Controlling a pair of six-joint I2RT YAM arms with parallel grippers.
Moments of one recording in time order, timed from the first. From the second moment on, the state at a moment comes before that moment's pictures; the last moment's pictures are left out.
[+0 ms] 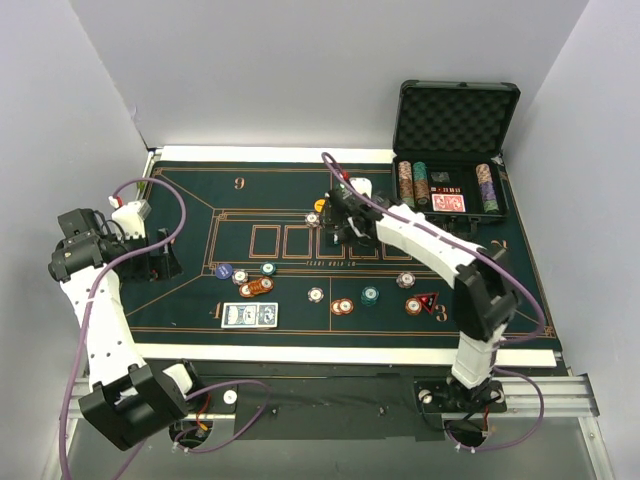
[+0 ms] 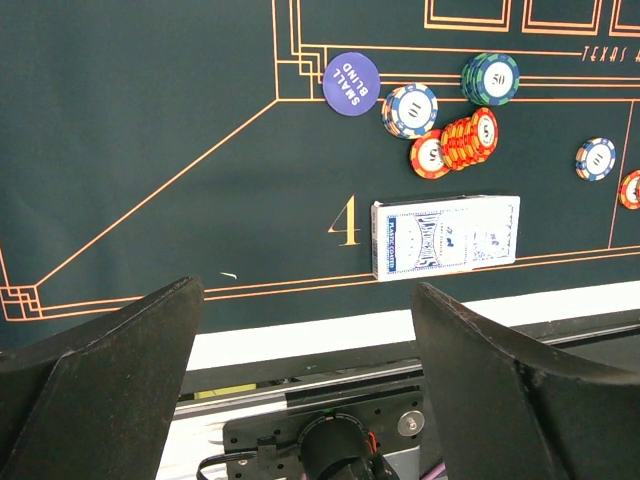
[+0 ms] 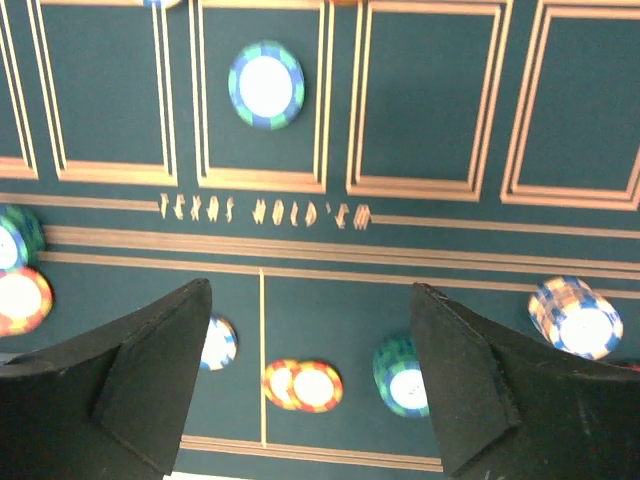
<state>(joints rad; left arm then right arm) 0.50 1.12 1.17 -1.13 0.48 0.33 0.68 1.88 1.54 -0.76 0.28 0.60</state>
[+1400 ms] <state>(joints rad) 0.50 1.09 1.17 -1.16 0.48 0.34 0.76 1.68 0.99 -0.58 0.35 0.69</state>
